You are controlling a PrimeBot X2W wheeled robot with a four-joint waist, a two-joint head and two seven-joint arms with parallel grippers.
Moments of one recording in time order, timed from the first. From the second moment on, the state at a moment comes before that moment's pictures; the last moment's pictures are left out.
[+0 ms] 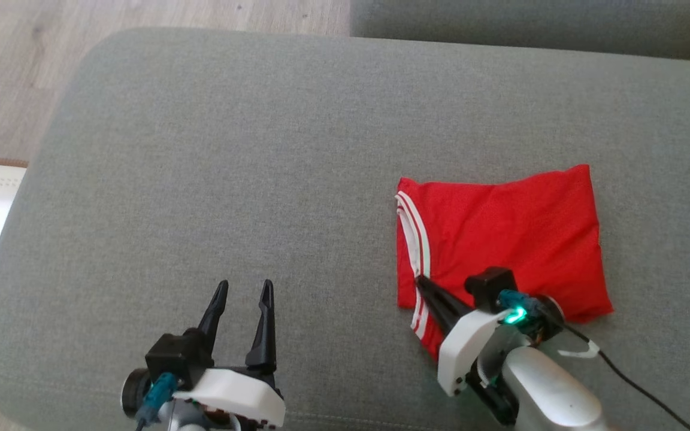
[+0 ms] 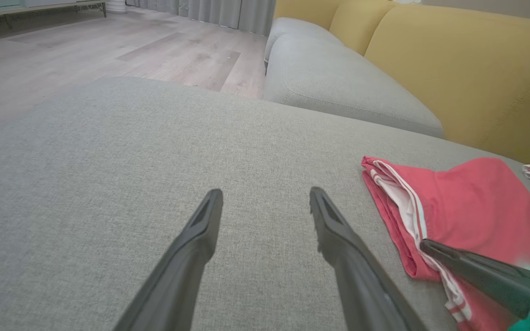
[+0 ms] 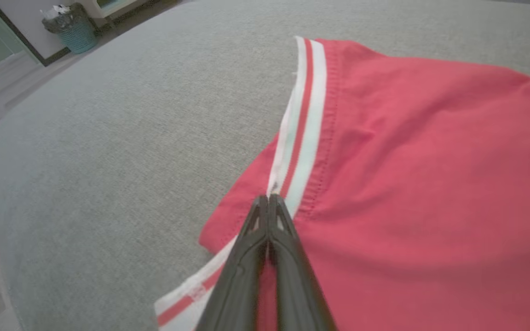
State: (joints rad) left arm 0.05 0.05 -0.38 0.13 -0.29 0.13 -0.25; right arm -0.36 -0.07 0.56 0.74 0.30 0.12 -0.08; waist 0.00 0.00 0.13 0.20
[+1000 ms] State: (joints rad) left arm 0.16 0.05 -0.26 0.11 -0.23 0.13 -0.25; right arm 0.08 -0.20 0.08 0.23 0.26 0.12 -0.25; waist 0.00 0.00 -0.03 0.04
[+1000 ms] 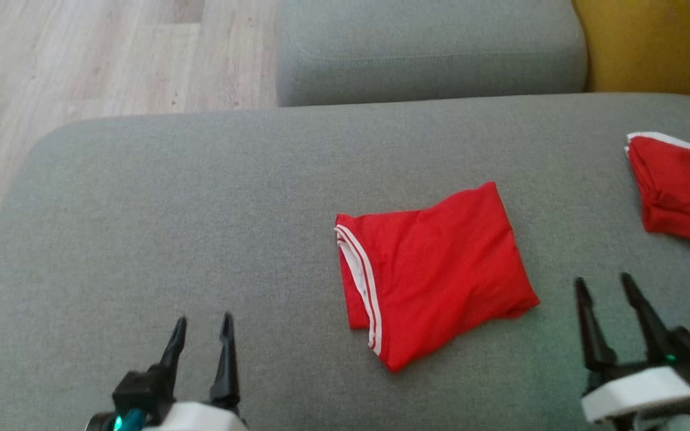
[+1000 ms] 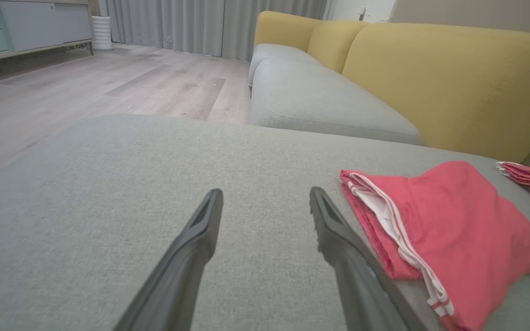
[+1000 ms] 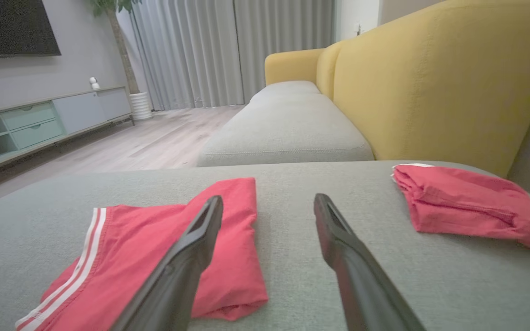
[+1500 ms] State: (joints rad) left arm 0.20 0.06 -0.22 0.10 -0.20 0.11 -0.25; right arm 0.14 -0.17 0.01 0.20 0.25 0.12 -0.25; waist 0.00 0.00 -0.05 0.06
